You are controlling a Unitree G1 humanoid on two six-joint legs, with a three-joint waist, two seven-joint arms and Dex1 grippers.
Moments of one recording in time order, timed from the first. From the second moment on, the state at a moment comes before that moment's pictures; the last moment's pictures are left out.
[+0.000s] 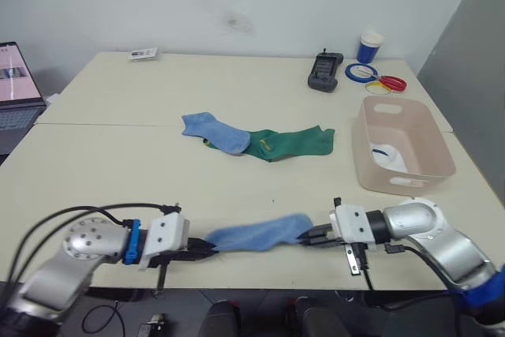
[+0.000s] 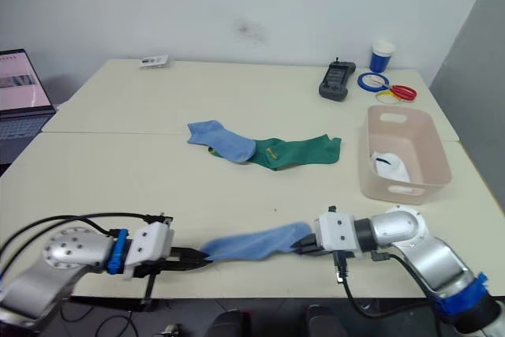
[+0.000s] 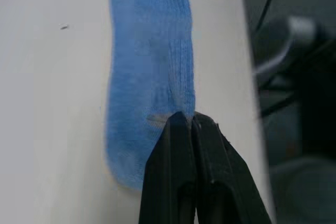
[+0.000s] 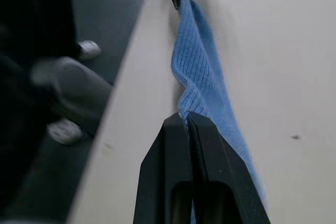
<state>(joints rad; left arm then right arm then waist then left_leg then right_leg) 0.10 1.12 0.06 -0.43 -0.62 0.31 -1.24 -0.27 -0.84 0.27 -0.53 0.49 0.44 1.17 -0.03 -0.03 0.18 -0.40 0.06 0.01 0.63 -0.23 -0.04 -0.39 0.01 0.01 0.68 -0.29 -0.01</state>
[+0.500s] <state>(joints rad) -0.26 0.94 -0.19 -0.08 -0.42 0.47 -1.23 -0.51 -0.68 0.40 -0.06 0.37 0.51 1.17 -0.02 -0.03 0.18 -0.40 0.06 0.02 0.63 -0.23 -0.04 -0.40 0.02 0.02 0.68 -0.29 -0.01</state>
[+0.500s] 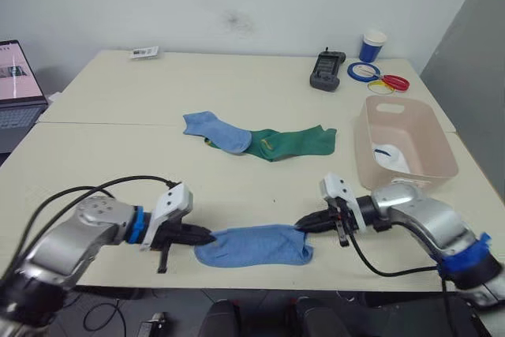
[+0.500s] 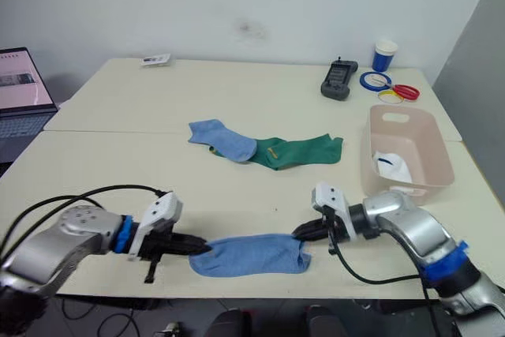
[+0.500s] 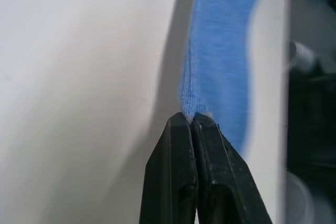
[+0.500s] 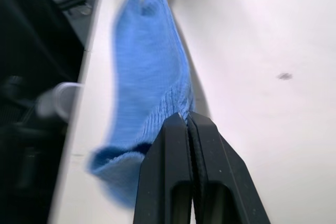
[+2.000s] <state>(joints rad) 0.06 0.65 0.17 -0.31 -0.51 0.72 -0.81 -0.13 -0.60 0.14 -0.43 0.40 0.78 0.81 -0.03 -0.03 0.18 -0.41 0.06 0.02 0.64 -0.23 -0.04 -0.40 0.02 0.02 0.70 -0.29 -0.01</state>
